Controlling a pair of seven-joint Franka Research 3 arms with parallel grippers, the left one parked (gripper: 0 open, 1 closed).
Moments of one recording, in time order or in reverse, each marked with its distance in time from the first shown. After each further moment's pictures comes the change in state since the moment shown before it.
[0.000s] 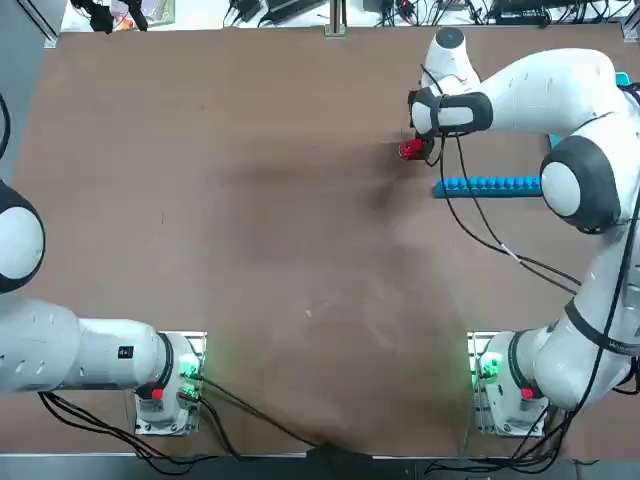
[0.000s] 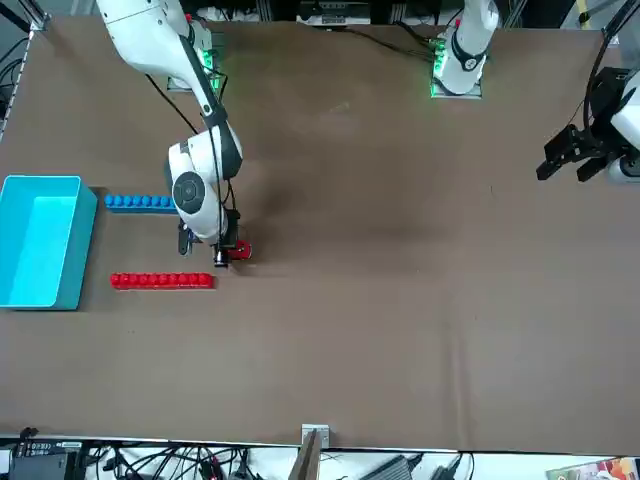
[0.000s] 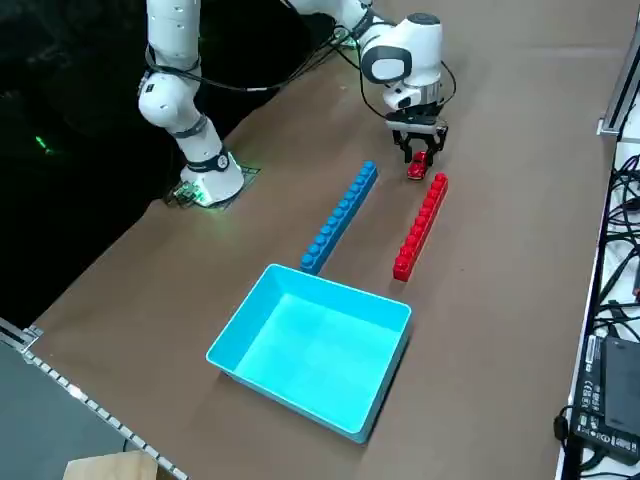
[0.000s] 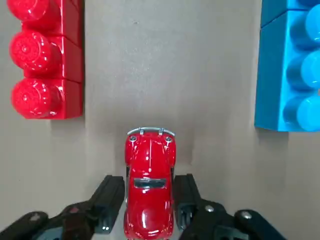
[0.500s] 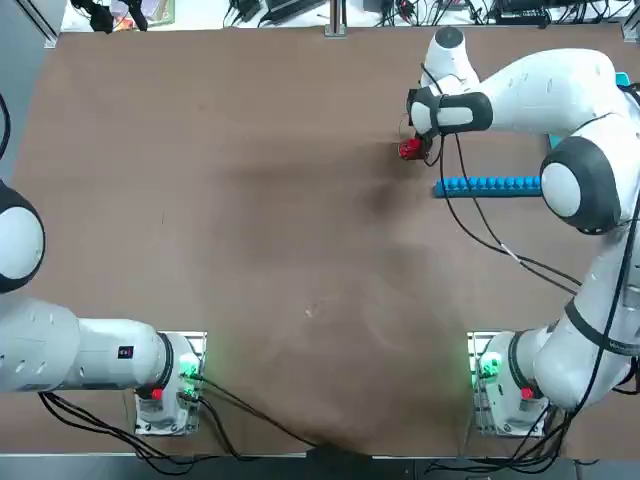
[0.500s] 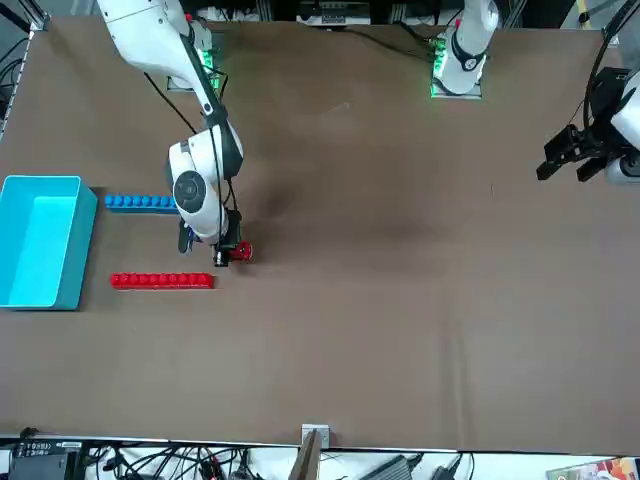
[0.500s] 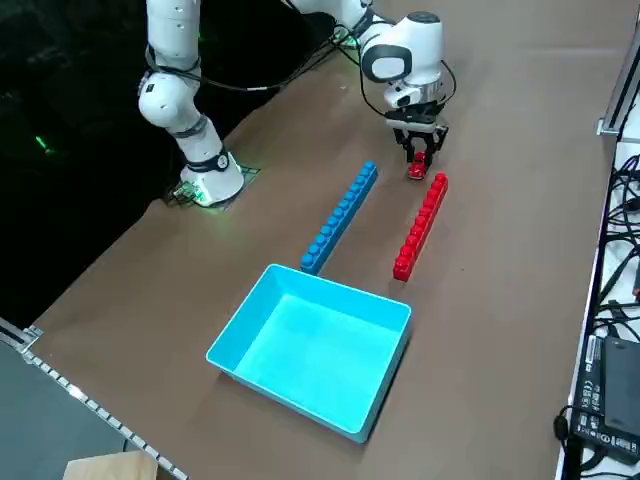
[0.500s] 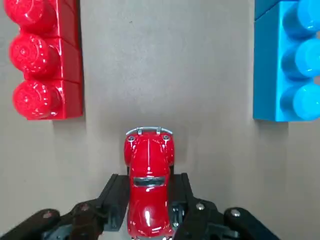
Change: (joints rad) arm 0.006 -0.002 -0.001 0.002 0.000 0.002 0.051
